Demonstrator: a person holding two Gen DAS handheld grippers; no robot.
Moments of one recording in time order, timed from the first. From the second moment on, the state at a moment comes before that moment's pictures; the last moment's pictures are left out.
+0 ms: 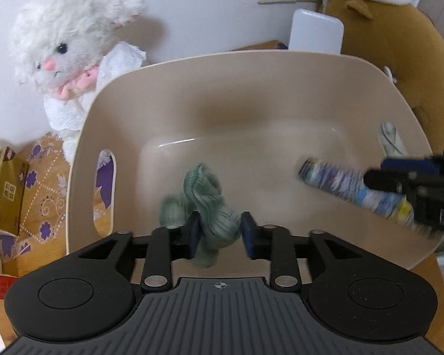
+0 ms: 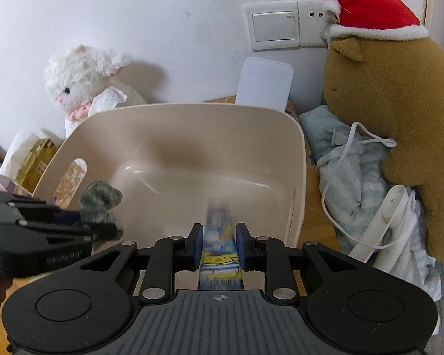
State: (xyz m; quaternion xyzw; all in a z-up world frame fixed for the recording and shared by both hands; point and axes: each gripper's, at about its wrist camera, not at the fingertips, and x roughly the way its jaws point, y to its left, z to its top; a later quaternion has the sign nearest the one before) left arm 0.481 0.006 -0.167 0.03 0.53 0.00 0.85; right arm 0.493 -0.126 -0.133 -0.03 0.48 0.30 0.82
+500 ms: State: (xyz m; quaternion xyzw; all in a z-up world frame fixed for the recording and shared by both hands) left arm 0.437 0.037 -0.113 0.02 0.48 0.02 0.88; right arm 0.445 -0.145 -0.087 -0.07 0.39 0.34 0.85
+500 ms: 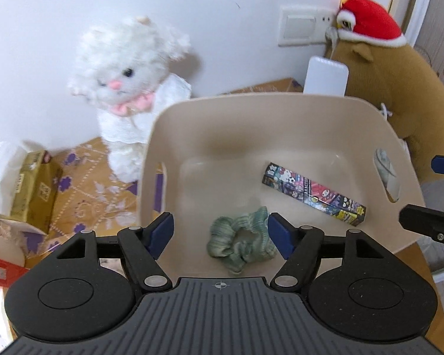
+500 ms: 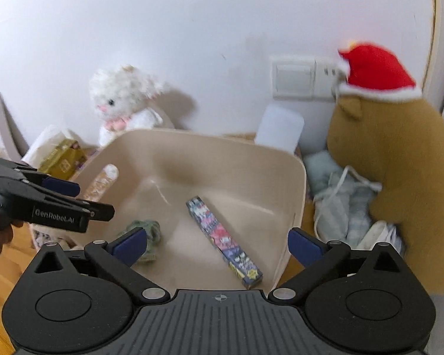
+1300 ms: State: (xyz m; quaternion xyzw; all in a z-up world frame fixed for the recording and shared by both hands) left arm 0.319 0.061 -0.097 0.04 0.47 0.03 0.88; right arm 0.360 -0.205 -0.104 -0.14 0.32 0.40 0.84
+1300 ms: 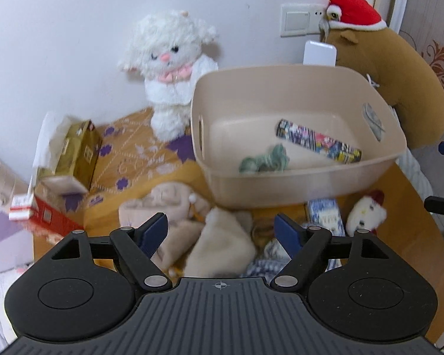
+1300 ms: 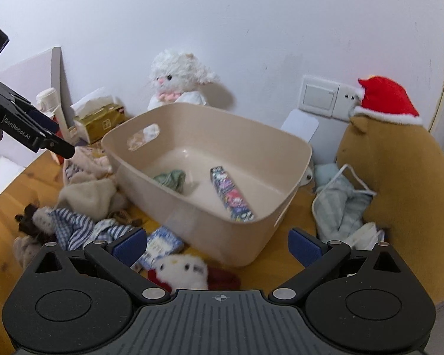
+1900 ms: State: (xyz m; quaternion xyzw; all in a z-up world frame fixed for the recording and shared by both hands) left arm 0.239 0.079 -0.156 -0.01 0.52 0.06 0.85; right arm 0.300 -0.203 -0.144 -0.20 0.35 0.44 0.80
